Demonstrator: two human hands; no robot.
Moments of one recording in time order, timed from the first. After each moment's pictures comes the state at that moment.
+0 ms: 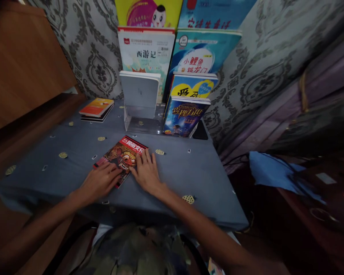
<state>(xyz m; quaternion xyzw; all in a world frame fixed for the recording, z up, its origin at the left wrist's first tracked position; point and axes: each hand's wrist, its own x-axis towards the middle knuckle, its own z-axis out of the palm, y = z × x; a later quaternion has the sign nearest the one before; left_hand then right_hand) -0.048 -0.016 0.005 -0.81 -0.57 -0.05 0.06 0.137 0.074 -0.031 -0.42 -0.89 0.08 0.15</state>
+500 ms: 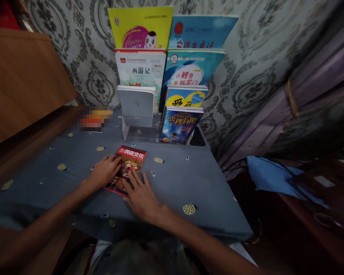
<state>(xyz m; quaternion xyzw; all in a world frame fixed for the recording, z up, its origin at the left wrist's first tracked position) -0.061 0.052 0.002 -0.74 -0.67 -0.01 0.05 0.149 0.039 -0.012 -0.29 -0.95 0.12 0.06</state>
